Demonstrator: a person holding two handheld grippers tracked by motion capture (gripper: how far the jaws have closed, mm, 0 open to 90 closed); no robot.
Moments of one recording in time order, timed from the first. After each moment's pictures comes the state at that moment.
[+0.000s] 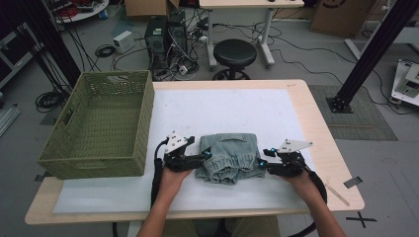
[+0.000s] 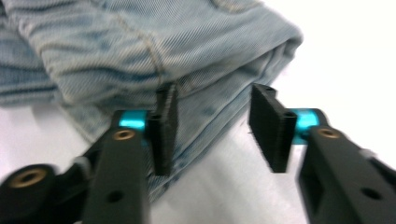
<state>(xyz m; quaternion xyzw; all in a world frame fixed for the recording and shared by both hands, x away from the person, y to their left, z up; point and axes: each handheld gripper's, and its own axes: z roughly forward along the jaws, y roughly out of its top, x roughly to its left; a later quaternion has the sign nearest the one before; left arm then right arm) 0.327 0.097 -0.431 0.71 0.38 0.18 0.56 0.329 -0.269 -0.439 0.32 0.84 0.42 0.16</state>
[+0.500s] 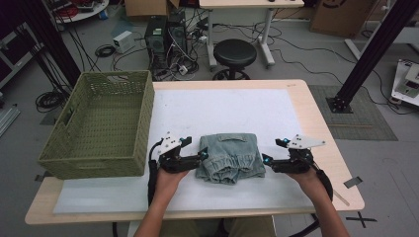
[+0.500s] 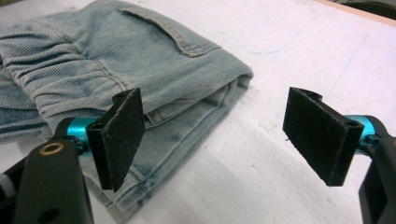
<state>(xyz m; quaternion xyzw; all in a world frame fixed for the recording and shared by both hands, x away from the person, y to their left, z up) 0.319 0.108 -0.425 0.70 0.38 0.17 0.58 0.326 -0.284 -0.422 0.34 0.80 0.45 0.20</state>
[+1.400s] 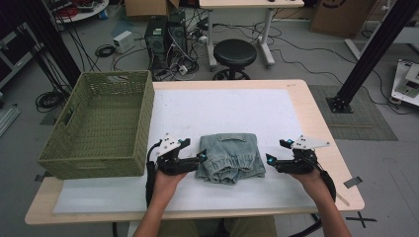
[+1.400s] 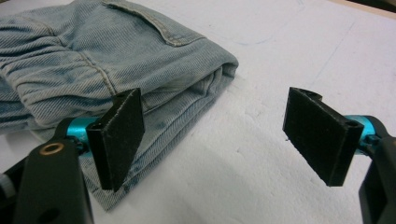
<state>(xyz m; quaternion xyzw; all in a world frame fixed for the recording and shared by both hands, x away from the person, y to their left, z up) 0.310 0.110 -0.417 0.71 0.38 0.17 0.57 0.325 -0.294 -0.426 0.35 0.80 0.44 0.20</state>
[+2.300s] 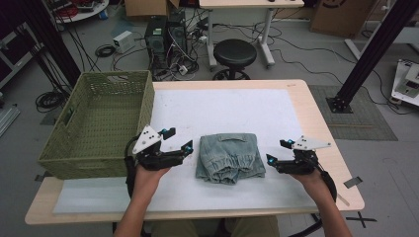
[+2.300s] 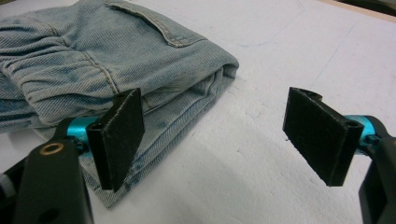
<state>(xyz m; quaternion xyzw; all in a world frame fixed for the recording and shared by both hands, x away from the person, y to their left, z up) 0.298 0.150 -0.368 0.69 0.35 0.22 0.59 0.324 -0.295 -0.426 0.35 0.80 0.45 0.20</state>
